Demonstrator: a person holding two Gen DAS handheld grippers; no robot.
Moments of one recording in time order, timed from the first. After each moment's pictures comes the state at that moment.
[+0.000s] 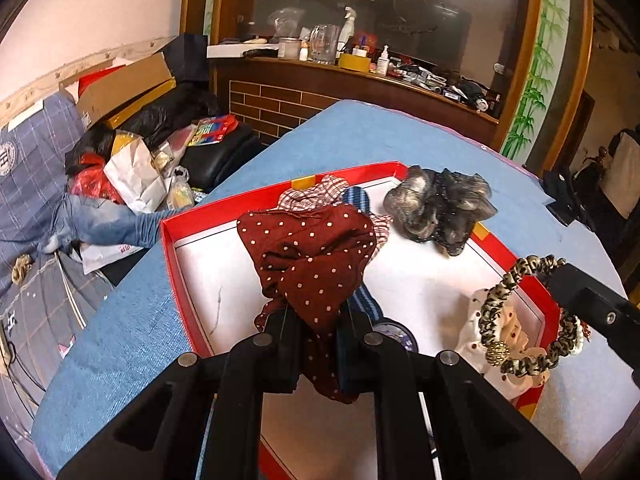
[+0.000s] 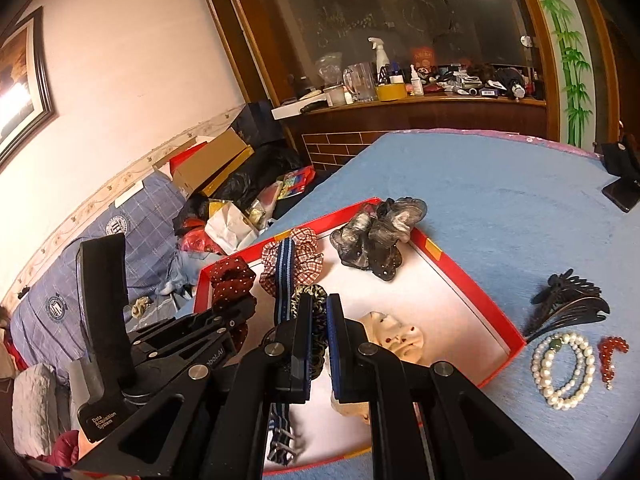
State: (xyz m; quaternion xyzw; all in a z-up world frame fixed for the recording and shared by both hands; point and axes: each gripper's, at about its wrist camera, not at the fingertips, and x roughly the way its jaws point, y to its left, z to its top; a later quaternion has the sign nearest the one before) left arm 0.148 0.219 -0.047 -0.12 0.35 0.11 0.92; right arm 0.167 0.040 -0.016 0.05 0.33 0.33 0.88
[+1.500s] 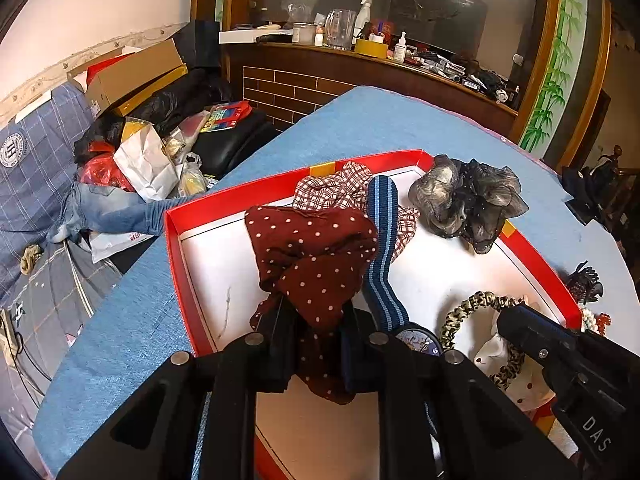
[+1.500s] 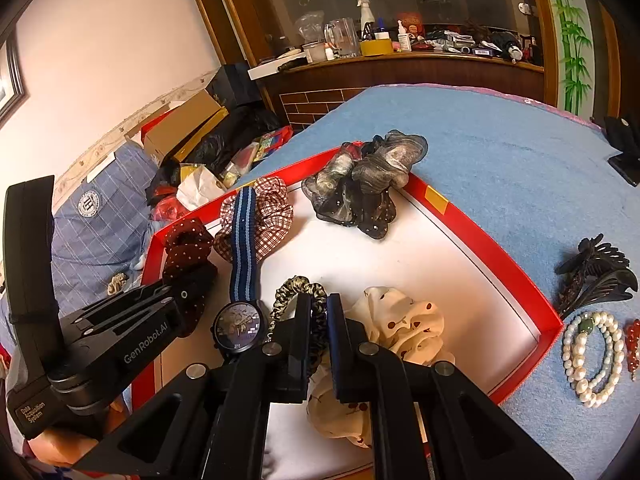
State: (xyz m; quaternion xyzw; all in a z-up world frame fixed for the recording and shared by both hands) left arm 0.156 0.228 -0.057 -0.12 0.37 0.13 0.91; right arm 0.194 0.067 -0.063 0.03 0.39 0.29 0.87
